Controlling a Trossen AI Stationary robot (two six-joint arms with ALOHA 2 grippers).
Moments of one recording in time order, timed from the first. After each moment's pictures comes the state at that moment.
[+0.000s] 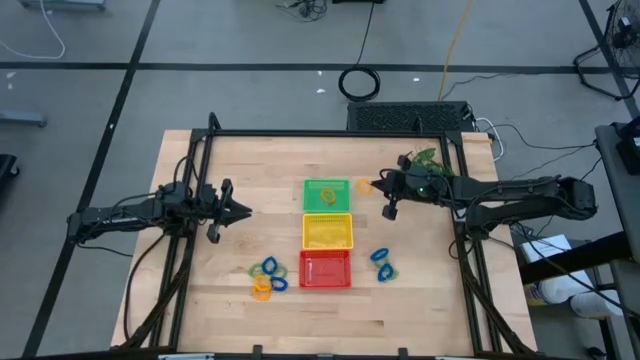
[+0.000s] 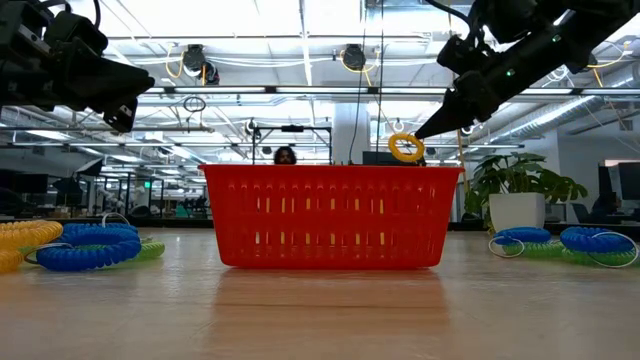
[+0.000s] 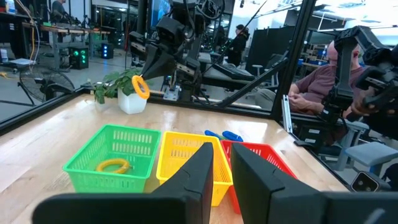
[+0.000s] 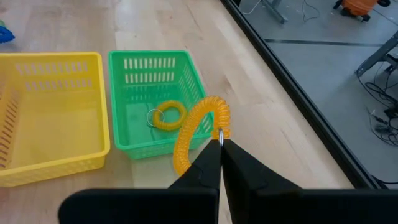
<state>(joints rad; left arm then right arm) 0.16 0.09 0.01 0.11 0.26 -0.16 -0.20 1.03 0.52 0.02 0.20 -0.12</state>
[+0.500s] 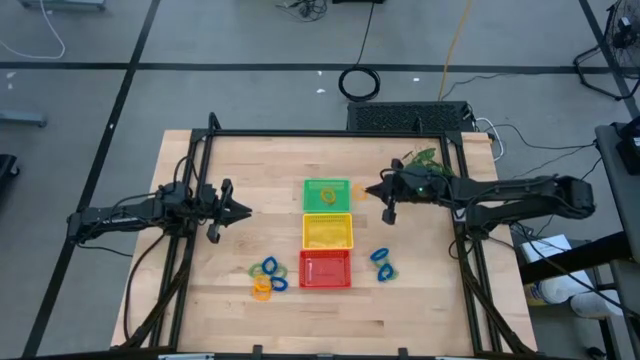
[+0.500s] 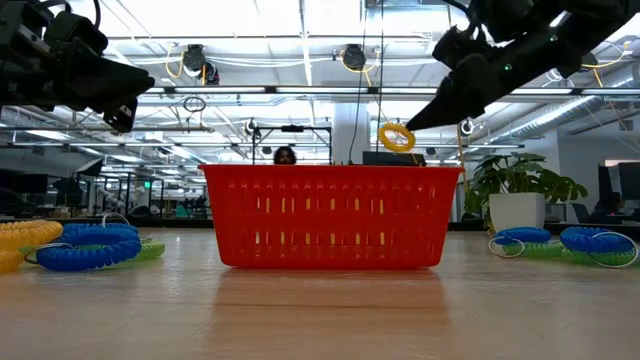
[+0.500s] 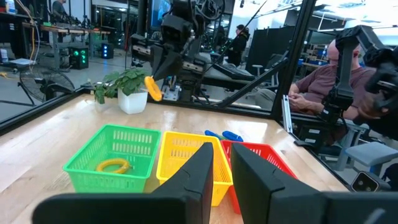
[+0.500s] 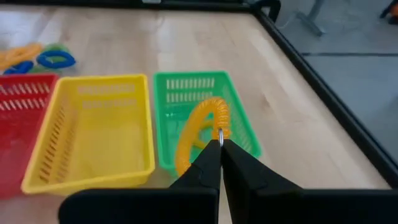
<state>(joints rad) 0.16 0.09 0.01 0.11 0.26 -0.16 -0.20 1.07 0.52 0.12 0.05 -0.09</state>
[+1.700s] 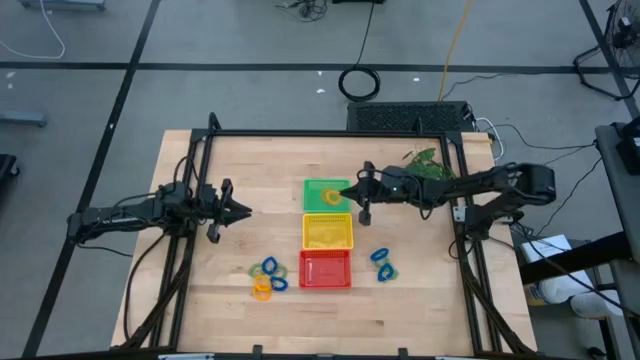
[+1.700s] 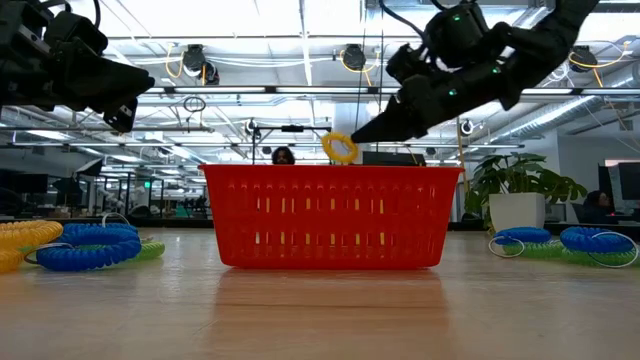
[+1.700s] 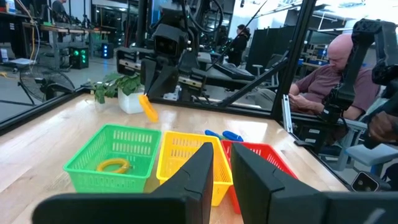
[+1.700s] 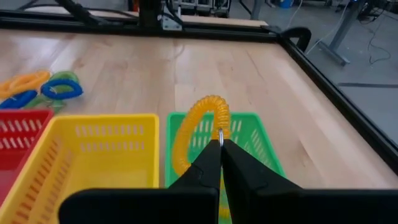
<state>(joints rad) 0.16 0.09 0.01 0.11 0.26 -0.16 -0.20 1.47 0.60 0.53 -0.06 -0.12</state>
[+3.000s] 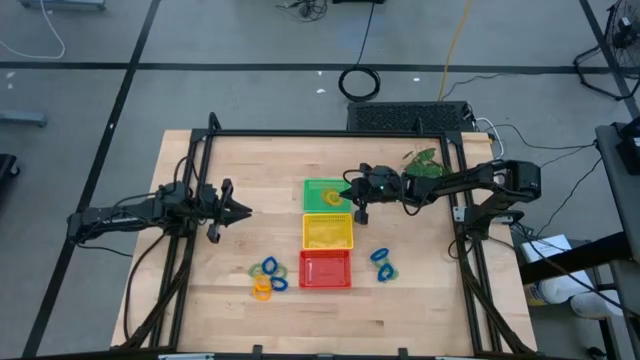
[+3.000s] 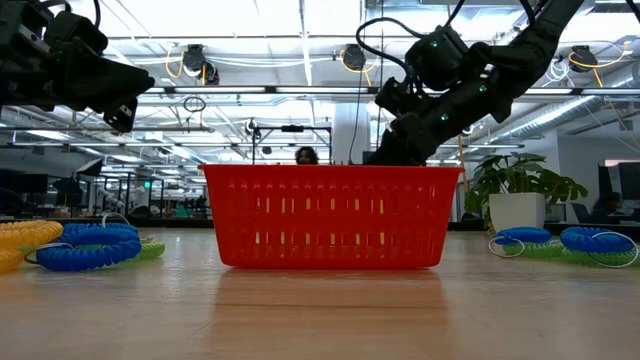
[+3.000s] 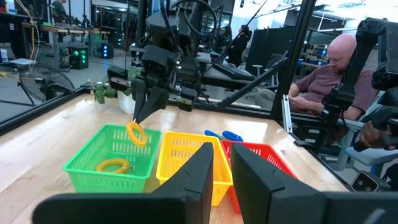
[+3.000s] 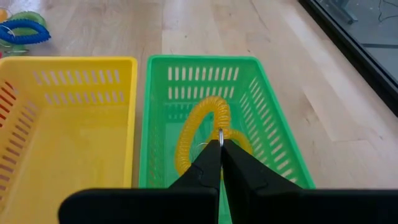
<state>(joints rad) 0.16 0.09 0.01 0.11 0.26 -0.16 -0.24 1.57 0.64 0.42 -0.05 -0.14</state>
